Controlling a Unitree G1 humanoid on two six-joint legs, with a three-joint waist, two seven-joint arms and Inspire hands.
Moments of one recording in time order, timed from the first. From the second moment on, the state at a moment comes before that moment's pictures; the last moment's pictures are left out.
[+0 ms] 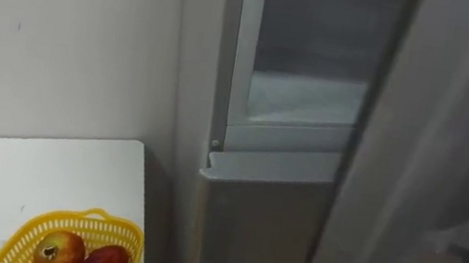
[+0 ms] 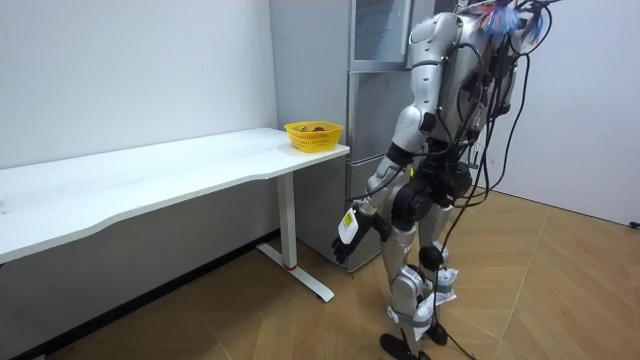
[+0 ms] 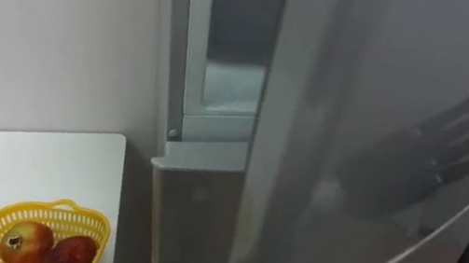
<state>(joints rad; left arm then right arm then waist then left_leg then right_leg) 0.27 0.23 0.06 1.04 0.36 -0.05 0.01 0.03 -0.34 -0.36 -0.16 1.24 -0.22 0.19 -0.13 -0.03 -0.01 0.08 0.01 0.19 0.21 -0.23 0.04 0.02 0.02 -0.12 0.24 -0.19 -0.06</state>
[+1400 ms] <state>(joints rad) 0.30 0.25 0.08 1.08 0.35 -0.01 0.10 0.12 -0.34 -0.37 0.08 0.54 -0.18 -0.39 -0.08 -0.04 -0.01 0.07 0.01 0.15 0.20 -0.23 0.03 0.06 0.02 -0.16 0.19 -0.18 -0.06</state>
